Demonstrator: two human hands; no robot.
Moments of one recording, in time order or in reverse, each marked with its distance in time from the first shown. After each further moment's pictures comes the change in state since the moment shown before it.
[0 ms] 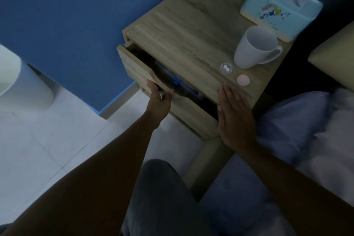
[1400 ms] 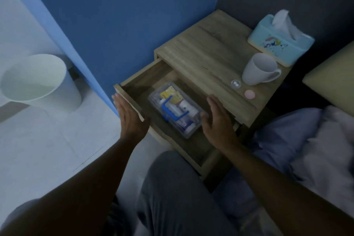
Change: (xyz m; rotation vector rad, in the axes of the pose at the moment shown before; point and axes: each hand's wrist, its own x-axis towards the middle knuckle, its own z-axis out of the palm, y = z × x) left_hand -0.107 0.014 -0.117 0.579 0.428 0.146; right_hand -0.006 -0.097 -0.028 0.545 -0.109 0.099
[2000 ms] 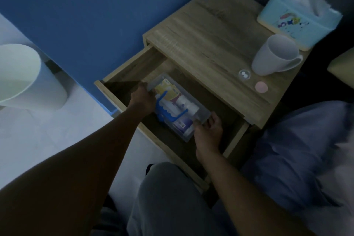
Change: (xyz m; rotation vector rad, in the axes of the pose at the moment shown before) left_hand 0.084 0.036 0.049 -0.003 -0.309 -0.187; right_hand 0.014 0.003 0.084 0.842 0.360 0.831
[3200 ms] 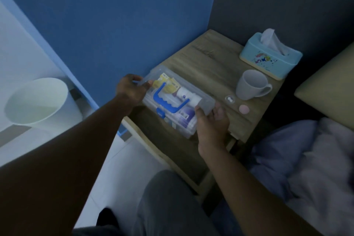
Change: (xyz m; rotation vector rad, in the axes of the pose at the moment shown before) left_hand -0.042 0.078 -0.096 -0.210 0.280 0.092; right_hand -0.076 -0.125 -0.019 0.156 -0.150 -0.182
